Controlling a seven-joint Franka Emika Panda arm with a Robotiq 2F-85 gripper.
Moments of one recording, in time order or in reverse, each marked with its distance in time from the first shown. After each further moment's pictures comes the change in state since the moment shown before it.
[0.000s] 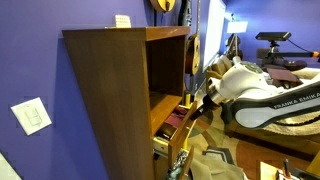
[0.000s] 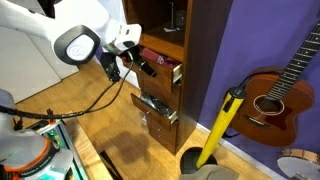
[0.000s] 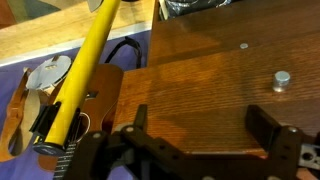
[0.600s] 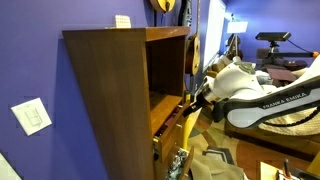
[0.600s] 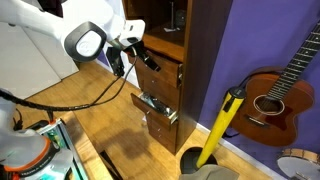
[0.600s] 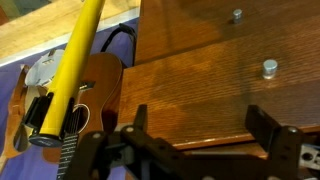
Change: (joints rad) arm -0.031 0.074 0.057 0.060 0.000 0.080 0.117
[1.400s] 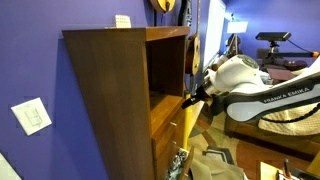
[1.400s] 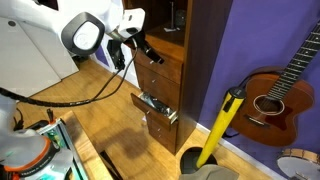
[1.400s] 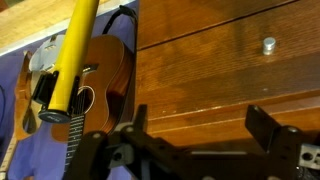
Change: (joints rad) arm -0.025 -0.028 0.010 0.034 0.000 0.005 0.015
